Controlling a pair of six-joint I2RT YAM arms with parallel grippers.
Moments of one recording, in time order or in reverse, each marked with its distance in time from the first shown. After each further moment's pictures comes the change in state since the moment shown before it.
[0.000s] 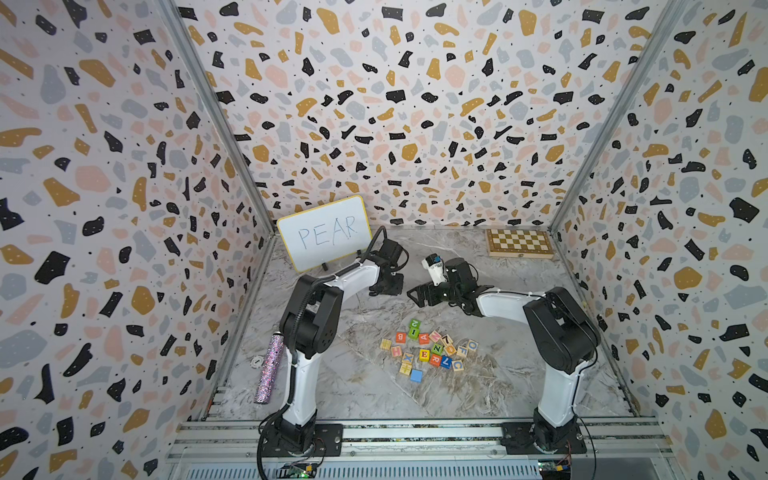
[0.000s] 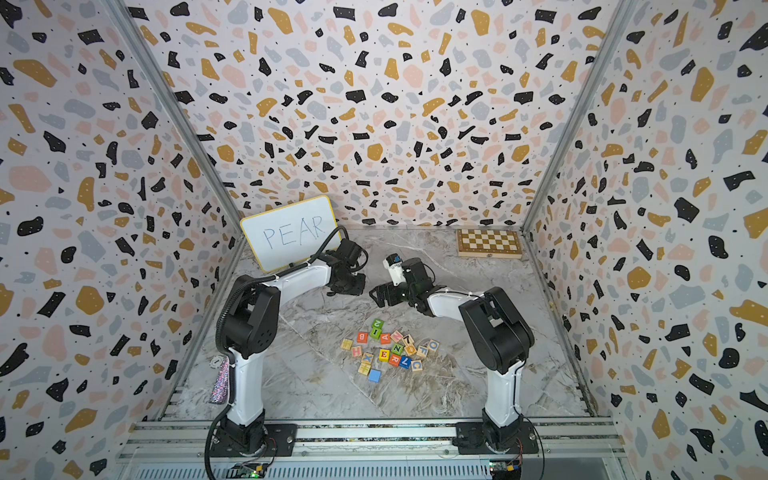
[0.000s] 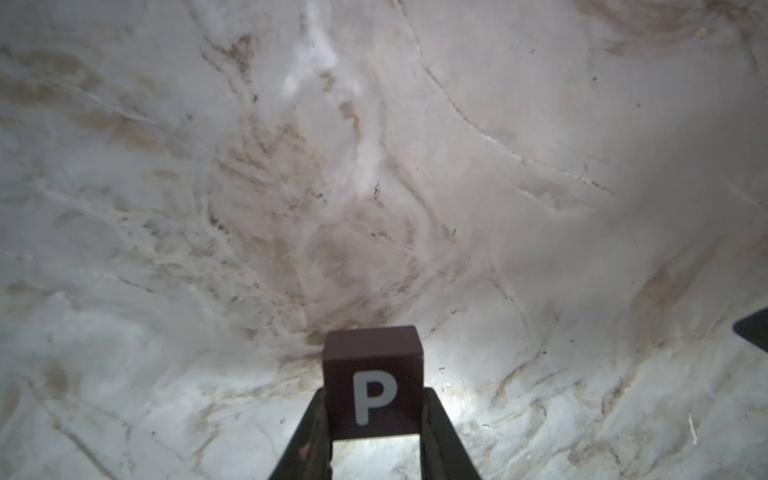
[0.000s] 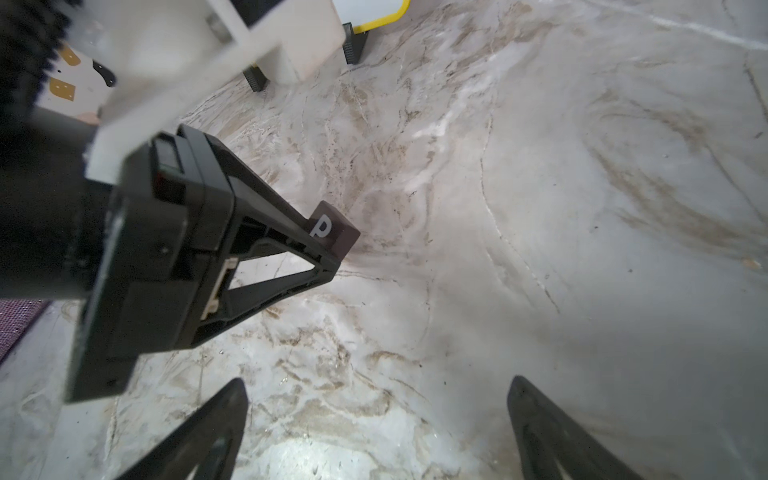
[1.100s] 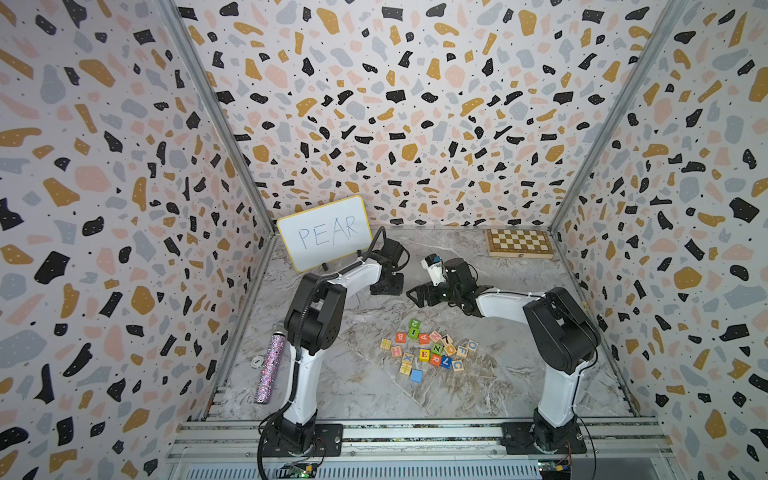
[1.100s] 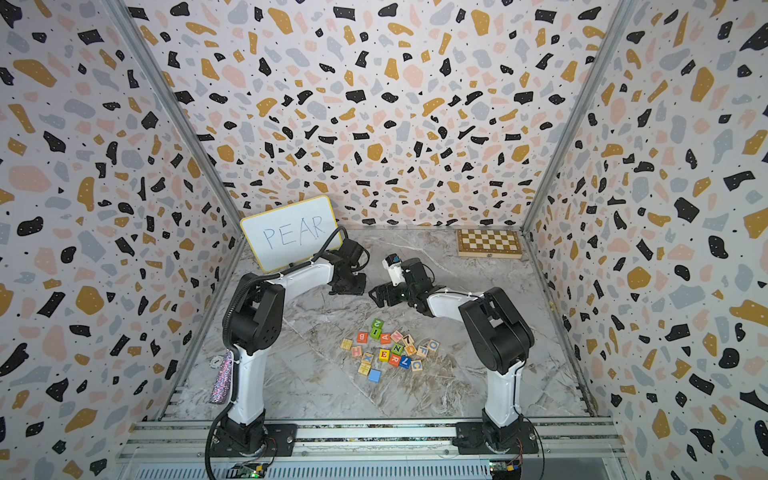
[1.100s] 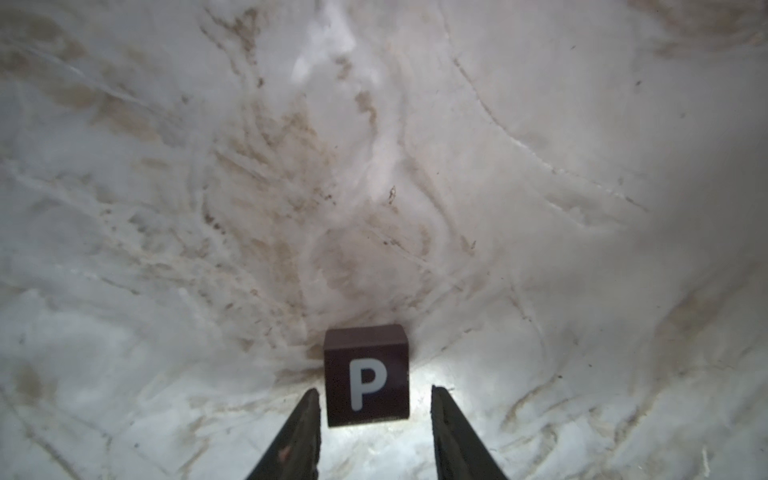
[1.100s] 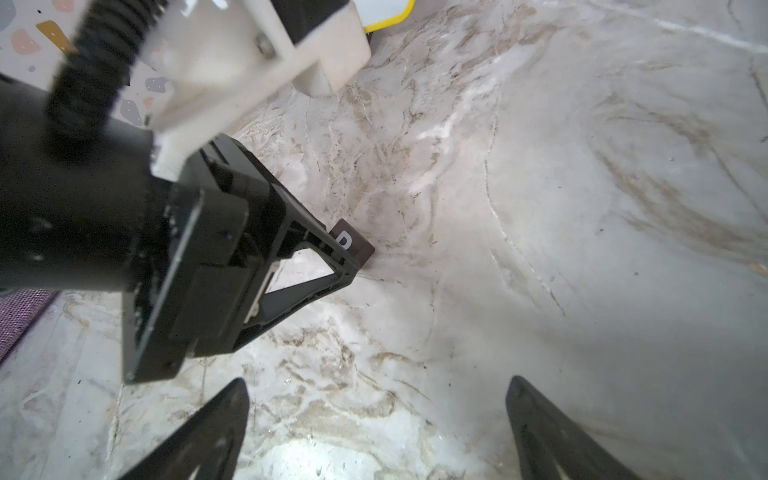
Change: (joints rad) left arm 0.000 0.017 0.041 -0.029 0.006 -0.028; right arm 0.004 -0.010 -0.006 0.003 0.003 -0.005
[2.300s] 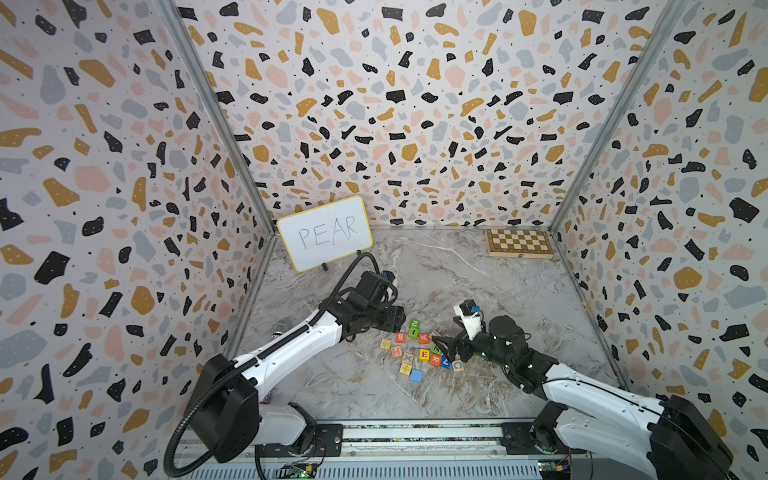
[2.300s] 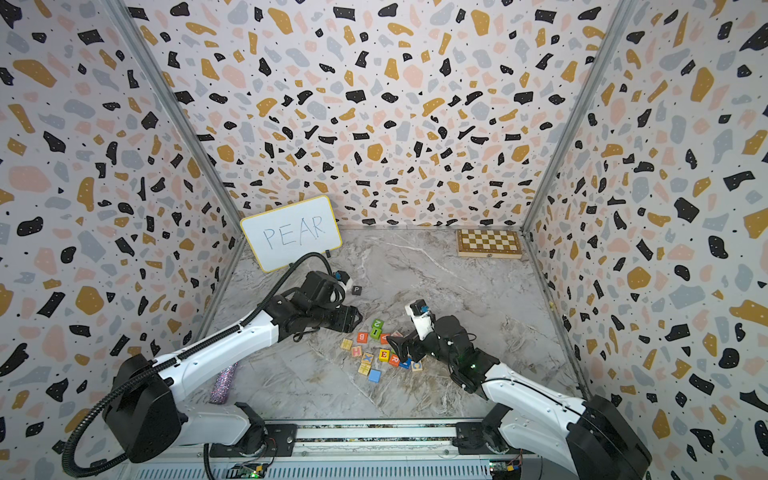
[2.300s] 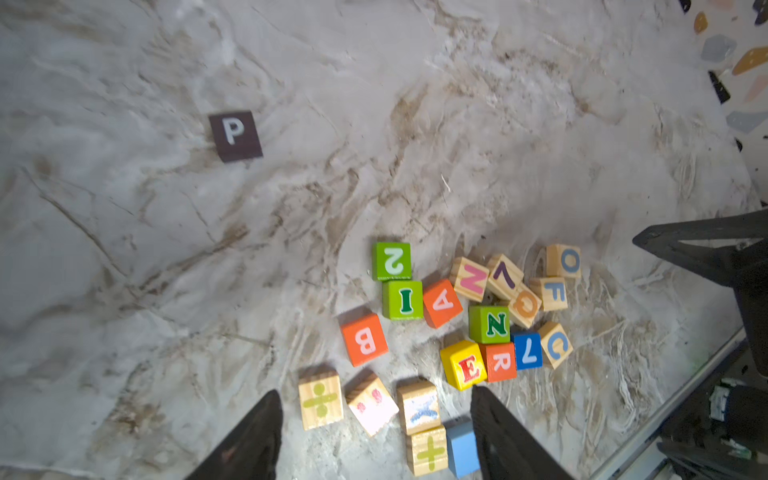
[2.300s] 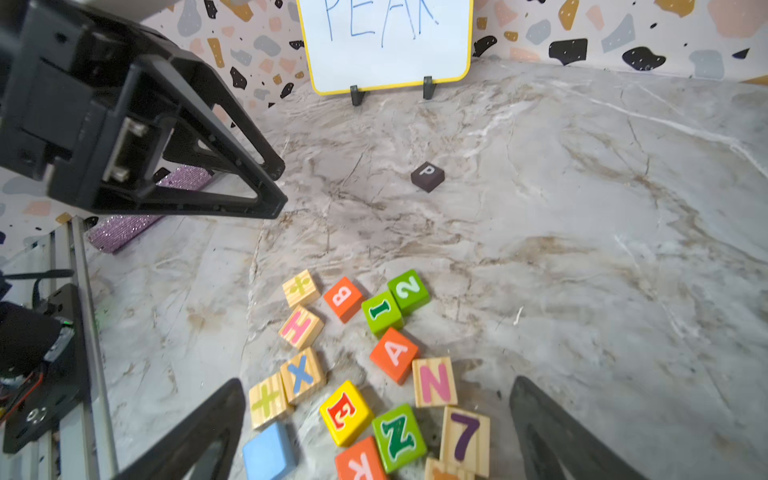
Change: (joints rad) left arm -0.204 -0.774 -0.651 0.126 0.094 -0.026; right arm 0.211 -0.938 -0.737 0.032 0.219 -0.008
